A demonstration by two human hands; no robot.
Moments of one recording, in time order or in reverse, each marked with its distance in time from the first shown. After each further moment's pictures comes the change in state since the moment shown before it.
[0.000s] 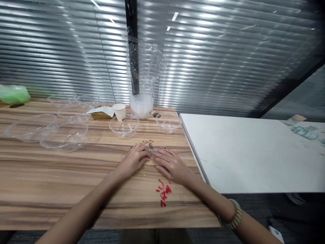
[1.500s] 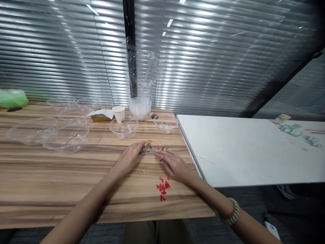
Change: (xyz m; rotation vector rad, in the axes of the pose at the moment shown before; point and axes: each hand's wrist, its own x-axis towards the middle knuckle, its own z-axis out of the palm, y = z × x) left_hand -0.006 -0.012 0.000 0.140 0.015 -0.183; right_hand -0.014 0.000 -0.001 0.097 0.018 0.104
